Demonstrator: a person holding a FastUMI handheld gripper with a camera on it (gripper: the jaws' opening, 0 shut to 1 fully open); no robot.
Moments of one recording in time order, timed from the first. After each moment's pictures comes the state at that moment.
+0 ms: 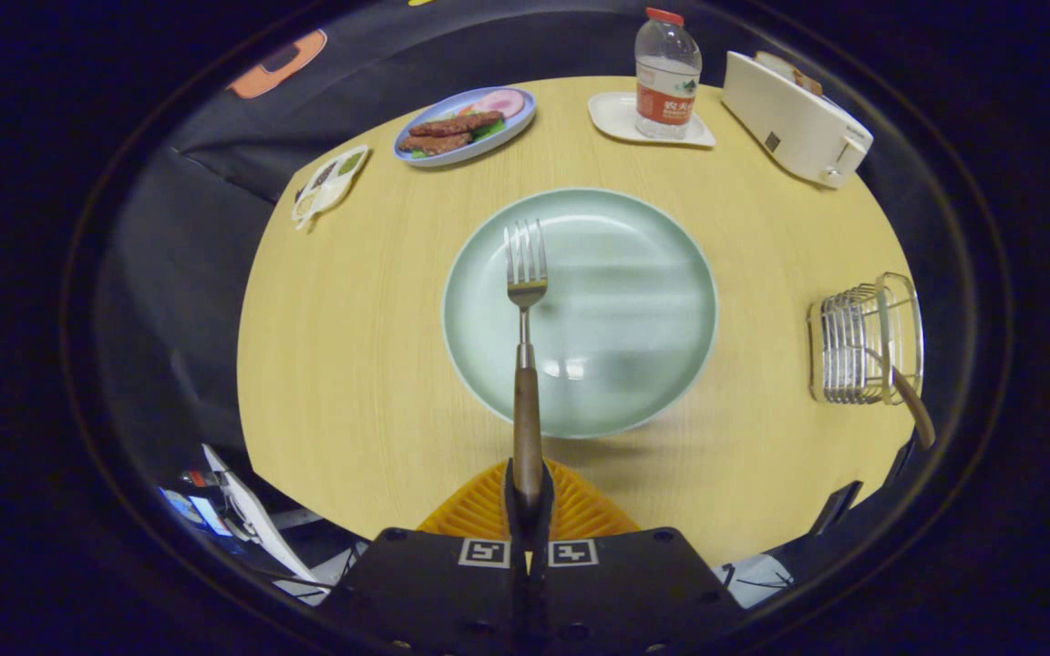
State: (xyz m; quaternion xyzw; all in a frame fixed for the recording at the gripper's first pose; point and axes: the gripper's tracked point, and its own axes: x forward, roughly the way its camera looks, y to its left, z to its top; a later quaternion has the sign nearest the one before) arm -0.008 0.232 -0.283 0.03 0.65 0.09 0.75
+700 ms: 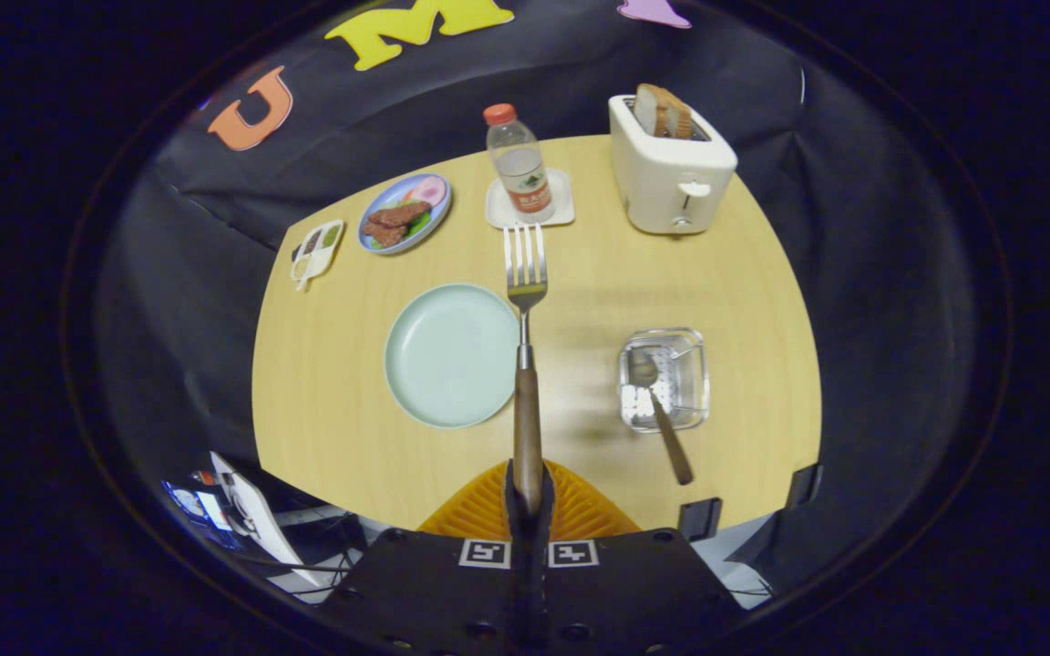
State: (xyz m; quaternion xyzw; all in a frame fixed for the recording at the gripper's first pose) arm 0.013 0.053 -0.153 0.02 0.62 0.06 0.78
